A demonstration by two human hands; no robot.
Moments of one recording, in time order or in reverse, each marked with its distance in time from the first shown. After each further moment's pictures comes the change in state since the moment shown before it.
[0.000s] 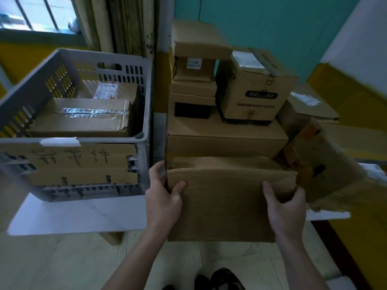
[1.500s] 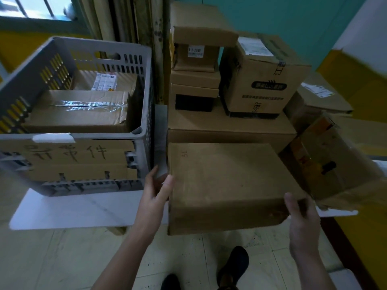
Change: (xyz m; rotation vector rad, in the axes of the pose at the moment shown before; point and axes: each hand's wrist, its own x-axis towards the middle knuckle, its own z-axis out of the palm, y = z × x) left_hand 0.002 -0.017 -0.020 -0.249 -0.182 -0.186; right_hand -0.001 0.015 -0.019 0.210 -0.133 0.085
